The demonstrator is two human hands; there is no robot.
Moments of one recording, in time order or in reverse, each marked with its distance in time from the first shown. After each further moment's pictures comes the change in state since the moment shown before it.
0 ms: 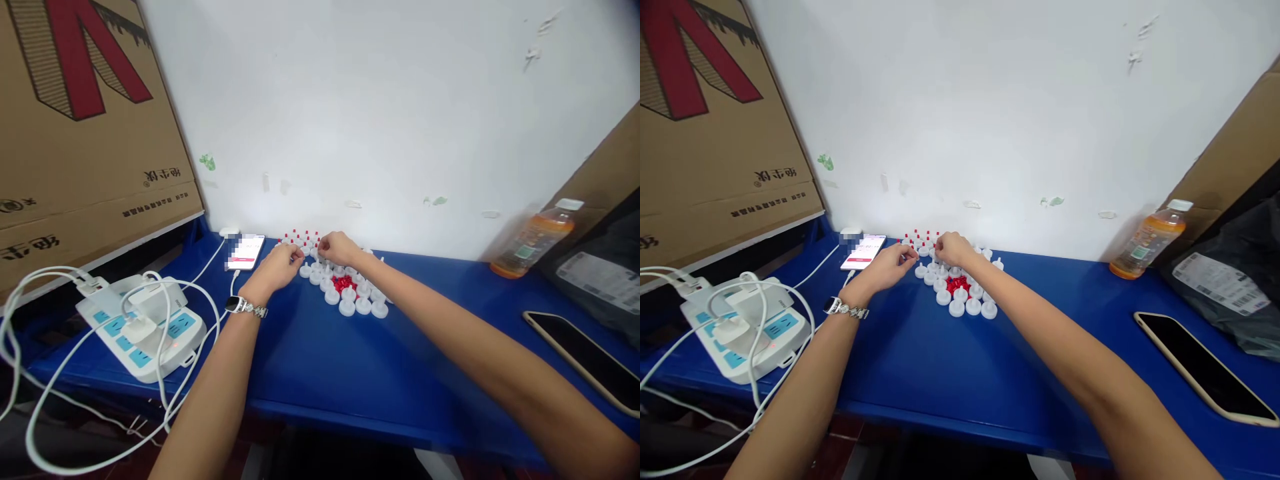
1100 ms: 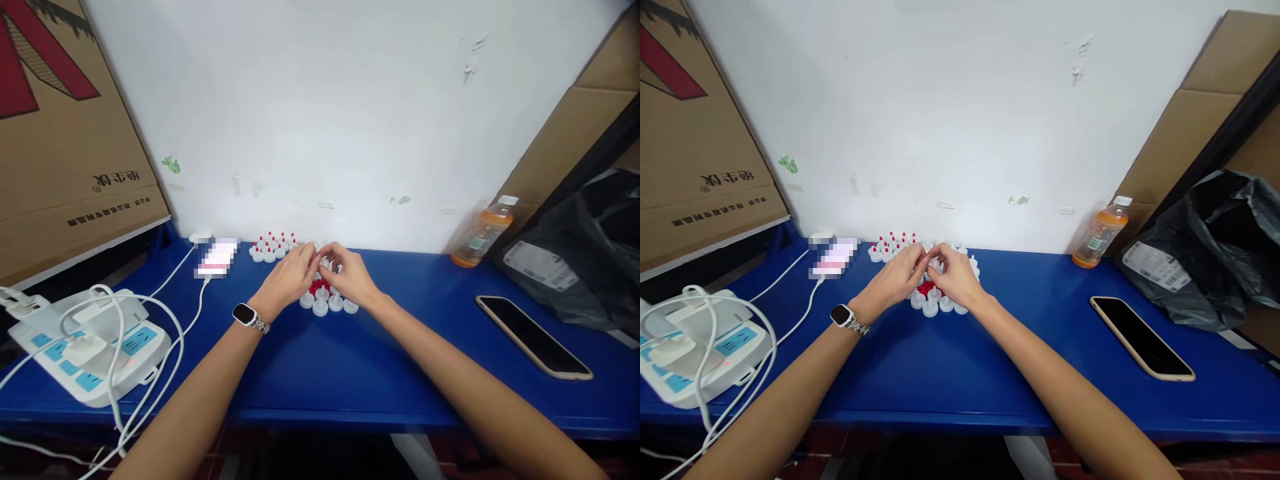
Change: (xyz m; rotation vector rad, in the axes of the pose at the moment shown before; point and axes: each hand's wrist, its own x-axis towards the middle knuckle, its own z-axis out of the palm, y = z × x) left_hand -0.006 0.076 0.030 -0.012 0.101 0.389; right_hand -0.117 0.004 -0.019 0.567 0.413 -0.109
